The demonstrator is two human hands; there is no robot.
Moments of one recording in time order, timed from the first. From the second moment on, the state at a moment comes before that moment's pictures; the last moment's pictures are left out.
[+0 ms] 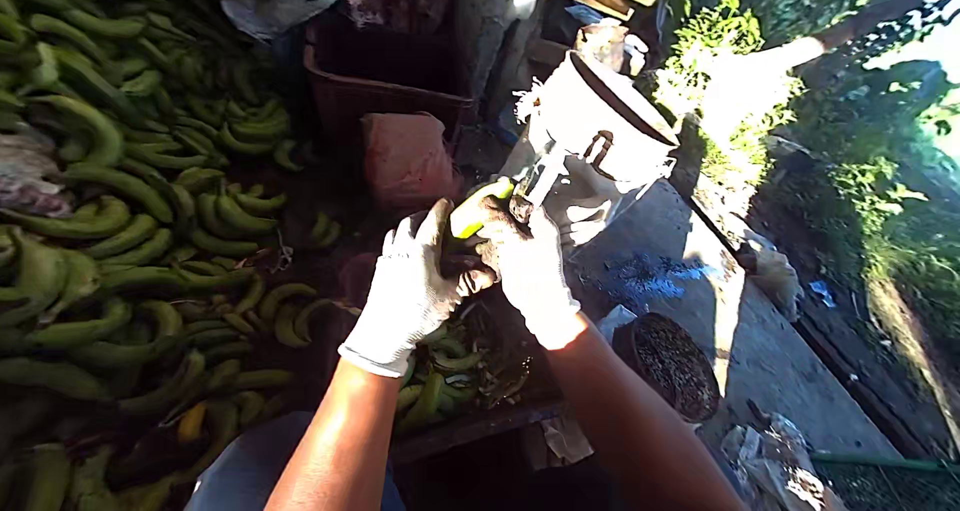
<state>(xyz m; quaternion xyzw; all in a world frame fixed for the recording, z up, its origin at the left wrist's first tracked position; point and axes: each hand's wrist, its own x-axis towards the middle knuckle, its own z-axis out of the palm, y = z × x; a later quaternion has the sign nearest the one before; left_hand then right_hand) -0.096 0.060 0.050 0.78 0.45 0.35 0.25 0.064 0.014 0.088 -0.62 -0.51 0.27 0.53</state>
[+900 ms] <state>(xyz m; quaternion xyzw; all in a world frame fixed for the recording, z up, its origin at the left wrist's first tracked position) 0.013 0.002 0.010 0.71 0.25 0.42 0.52 0.206 -0.094 0.038 -0.70 -0.55 0.33 0.31</state>
